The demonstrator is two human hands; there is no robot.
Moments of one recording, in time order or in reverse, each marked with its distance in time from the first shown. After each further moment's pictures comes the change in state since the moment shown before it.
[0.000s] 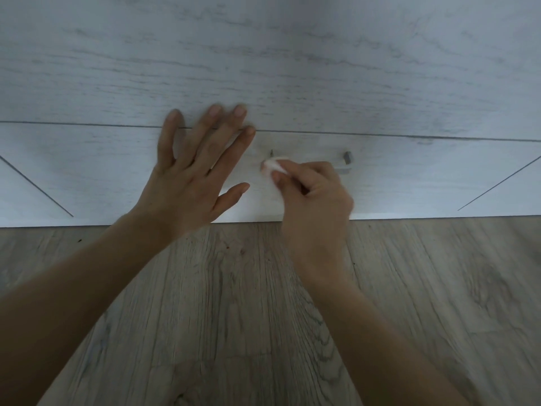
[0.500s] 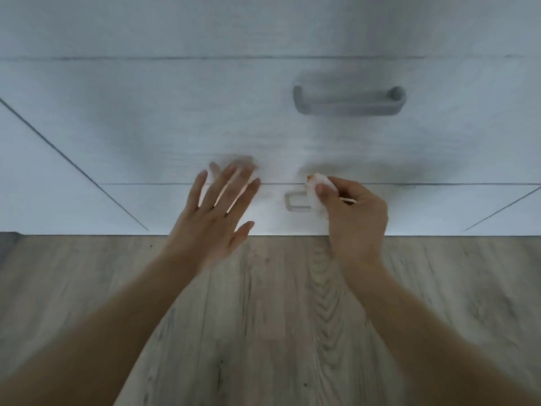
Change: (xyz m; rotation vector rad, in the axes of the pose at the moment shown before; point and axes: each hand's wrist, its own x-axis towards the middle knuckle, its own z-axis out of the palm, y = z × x) left_hand 0.025 -0.013 -0.087 -0.023 -0.407 -0.039; right_hand 0.041 -0.049 -0.057 0.145 -0.027 0.367
